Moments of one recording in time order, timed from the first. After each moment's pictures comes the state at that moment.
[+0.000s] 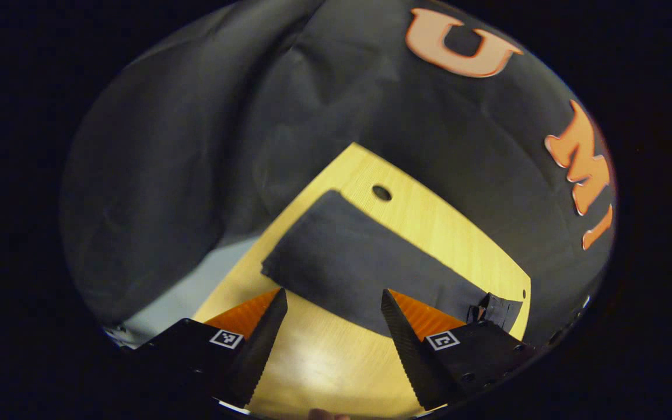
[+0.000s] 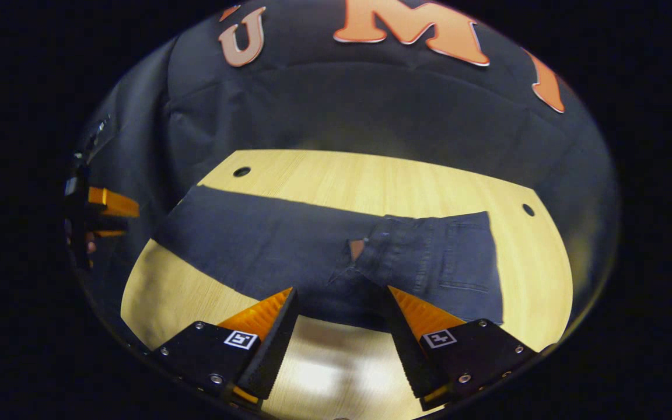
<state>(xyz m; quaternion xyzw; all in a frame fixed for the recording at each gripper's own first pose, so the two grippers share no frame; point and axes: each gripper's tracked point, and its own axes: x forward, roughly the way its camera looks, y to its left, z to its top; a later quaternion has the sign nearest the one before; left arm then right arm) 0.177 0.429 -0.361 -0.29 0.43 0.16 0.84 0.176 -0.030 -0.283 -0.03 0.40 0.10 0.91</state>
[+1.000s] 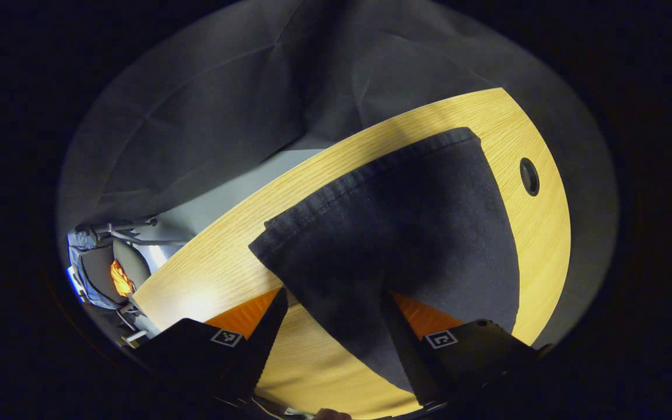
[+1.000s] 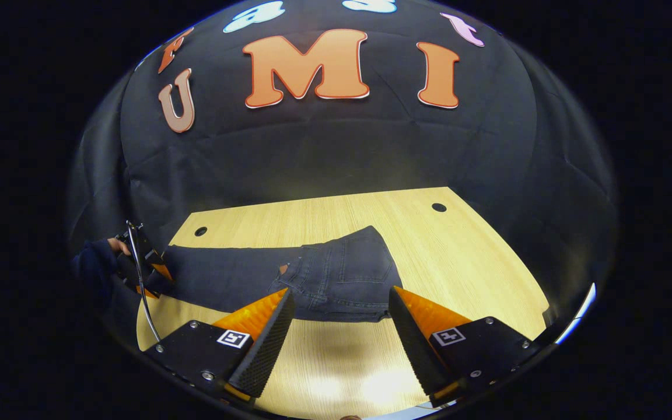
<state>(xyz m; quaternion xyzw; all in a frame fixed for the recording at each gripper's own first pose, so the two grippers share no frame) 0.205 0.455 -0.460 -0.35 0.59 0.37 0.63 0.121 -0.144 -0.197 0.04 0.33 -0.03 0.94</state>
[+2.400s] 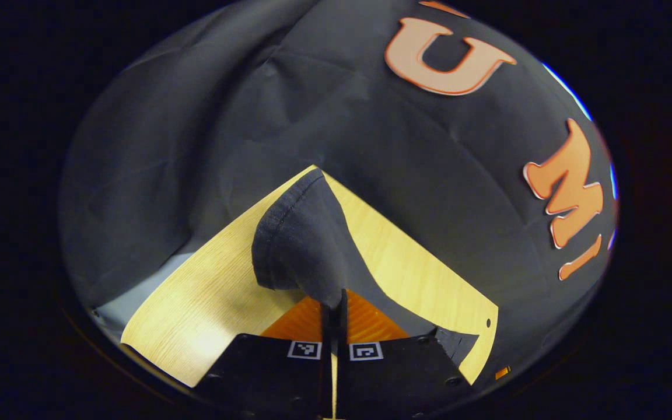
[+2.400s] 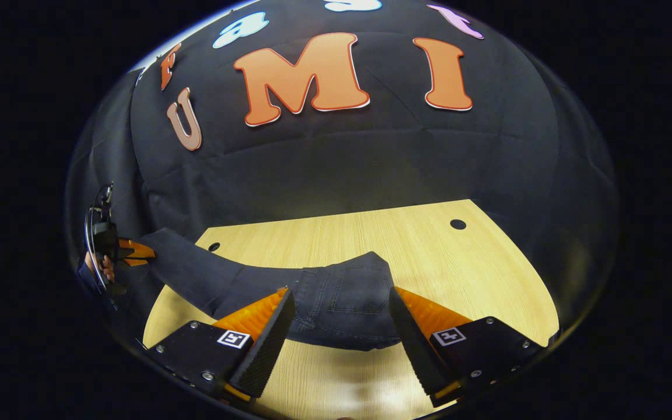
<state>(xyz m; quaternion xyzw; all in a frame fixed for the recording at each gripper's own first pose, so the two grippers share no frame) 0.230 0.390 -0.248 -0.29 0.32 0.13 0.89 0.170 -0.187 -0.196 0.07 0.30 0.05 0.95</state>
